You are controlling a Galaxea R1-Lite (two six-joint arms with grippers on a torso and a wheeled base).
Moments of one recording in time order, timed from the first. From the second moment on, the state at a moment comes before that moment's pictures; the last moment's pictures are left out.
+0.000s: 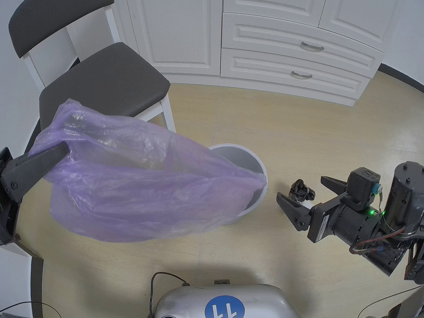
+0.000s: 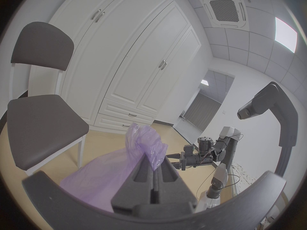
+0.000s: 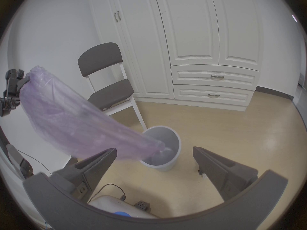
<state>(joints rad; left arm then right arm) -0.46 0.92 -0.57 -0.51 -0.46 -0.23 0.88 1.44 -0.51 -0.76 -0.50 0.13</state>
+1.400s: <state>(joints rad) -0.50 0.99 -0.59 -0.60 -0.42 -0.26 1.11 1.61 -0.40 -0.88 -0.38 0.17</state>
